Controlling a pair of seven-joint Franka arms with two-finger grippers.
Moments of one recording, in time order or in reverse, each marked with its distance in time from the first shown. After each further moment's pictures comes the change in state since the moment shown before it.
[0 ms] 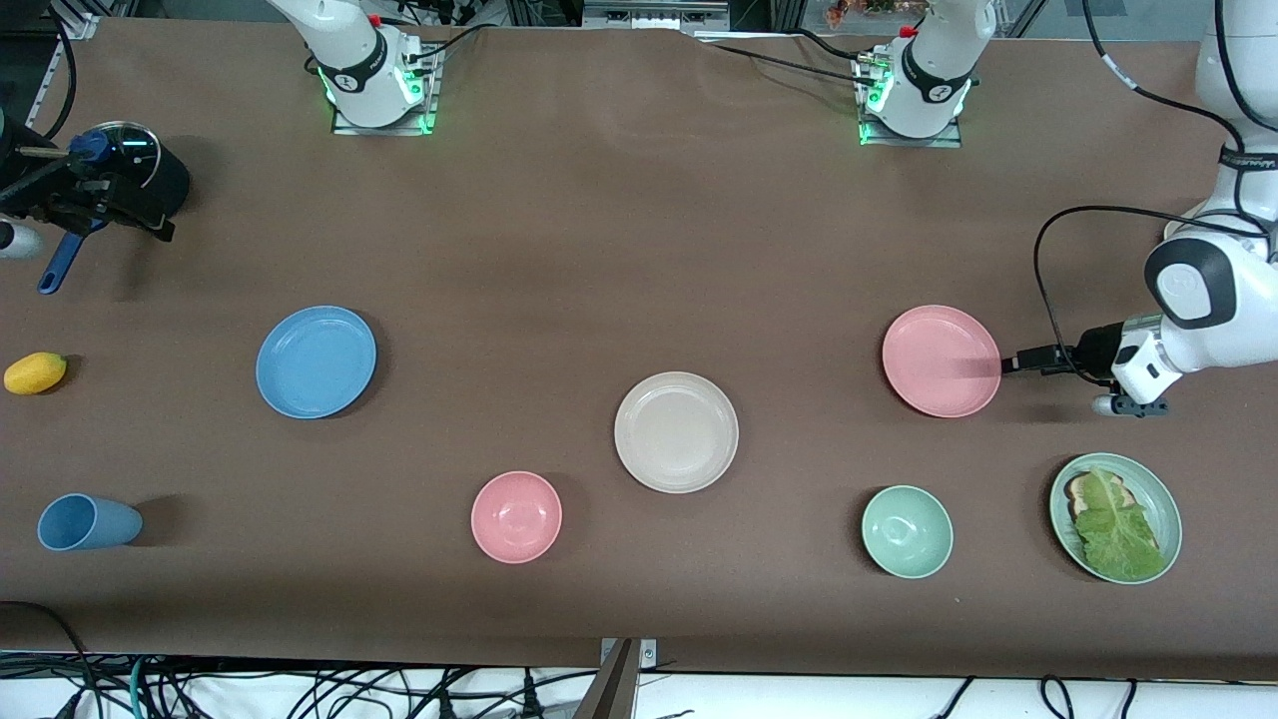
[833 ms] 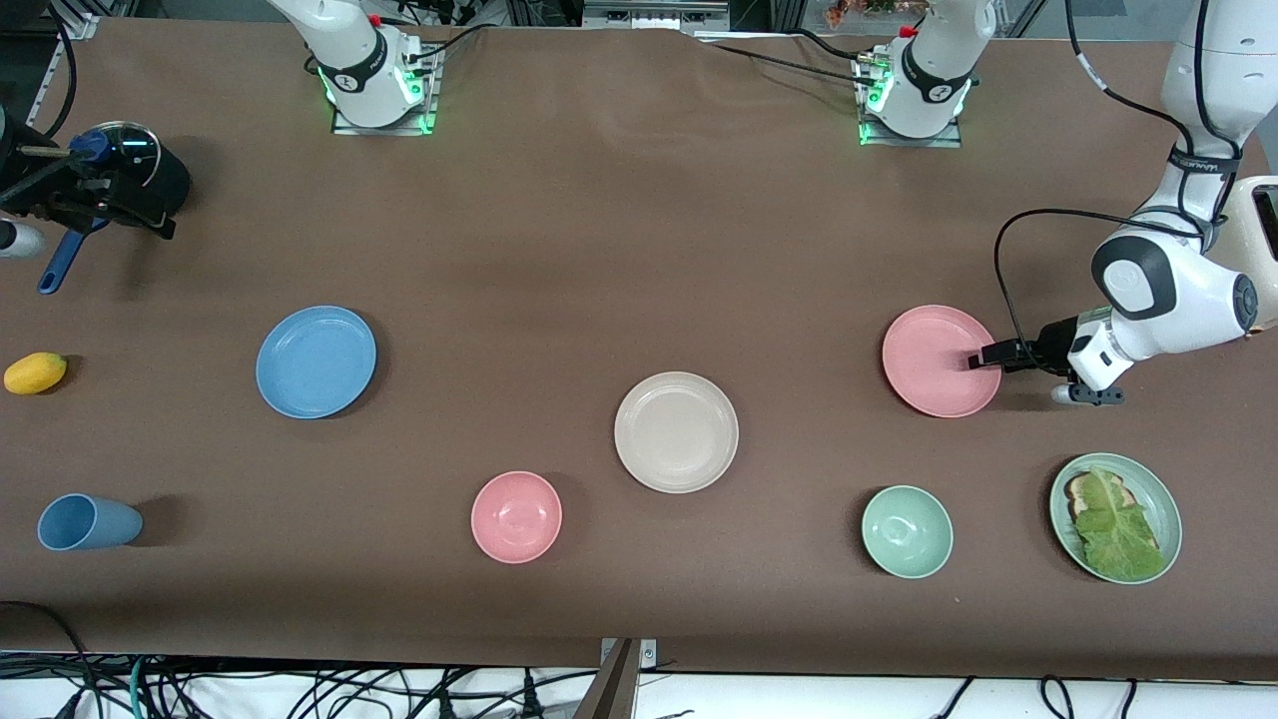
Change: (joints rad) left arm 0.000 -0.005 -0.043 -0.122 -0.068 0.152 0.081; right arm -0.001 0.000 0.000 0.000 0.000 -0.011 0.000
